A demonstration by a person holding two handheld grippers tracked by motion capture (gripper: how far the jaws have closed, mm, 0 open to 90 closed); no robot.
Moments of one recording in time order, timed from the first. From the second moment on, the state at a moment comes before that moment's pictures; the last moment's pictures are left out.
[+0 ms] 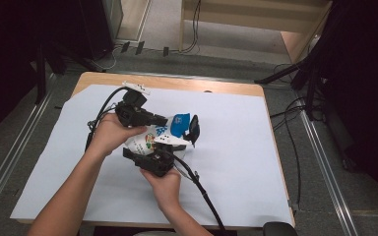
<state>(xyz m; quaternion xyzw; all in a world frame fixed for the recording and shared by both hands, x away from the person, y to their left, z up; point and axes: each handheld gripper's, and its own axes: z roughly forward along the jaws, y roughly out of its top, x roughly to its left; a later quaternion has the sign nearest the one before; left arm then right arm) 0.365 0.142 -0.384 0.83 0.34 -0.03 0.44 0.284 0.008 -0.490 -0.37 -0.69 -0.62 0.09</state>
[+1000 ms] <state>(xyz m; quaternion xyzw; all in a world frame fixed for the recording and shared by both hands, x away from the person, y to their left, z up) 0.365 0.142 -0.384 0.83 0.34 -0.03 0.44 0.284 0.008 -0.489 -0.37 -0.69 -0.61 0.09</state>
